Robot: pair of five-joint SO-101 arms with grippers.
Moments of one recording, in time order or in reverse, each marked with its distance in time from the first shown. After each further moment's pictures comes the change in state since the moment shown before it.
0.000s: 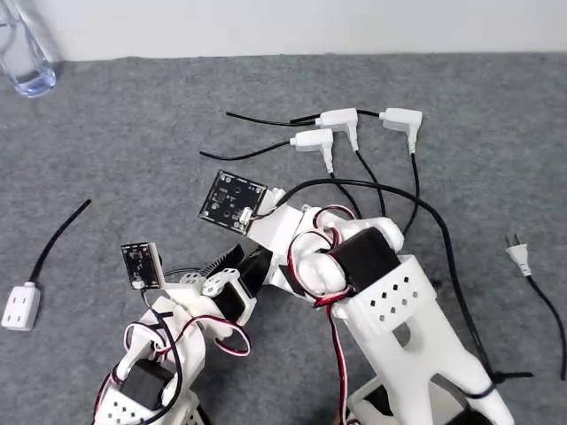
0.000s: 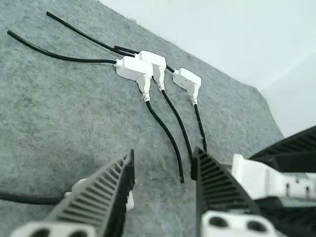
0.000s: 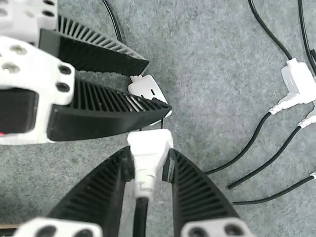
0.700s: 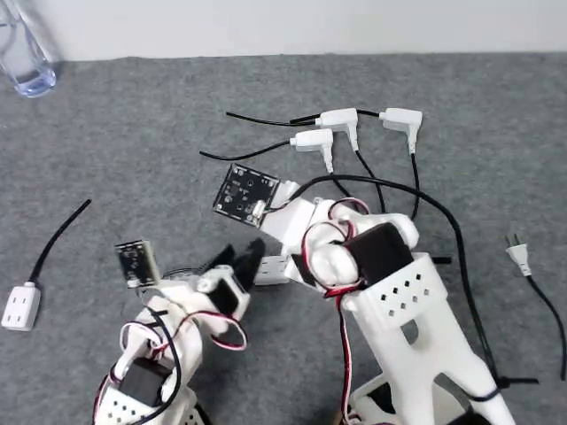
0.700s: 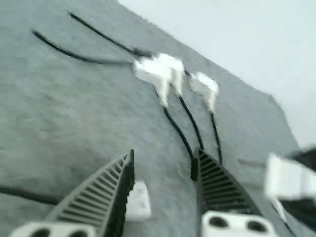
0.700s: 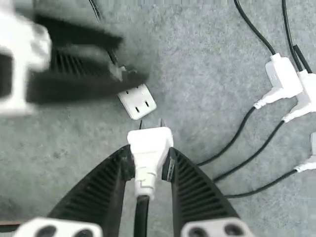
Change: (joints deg) left arm -4.7 0.7 0.3 0.2 0.0; right arm 5.5 -0.3 0.6 -0.4 6.1
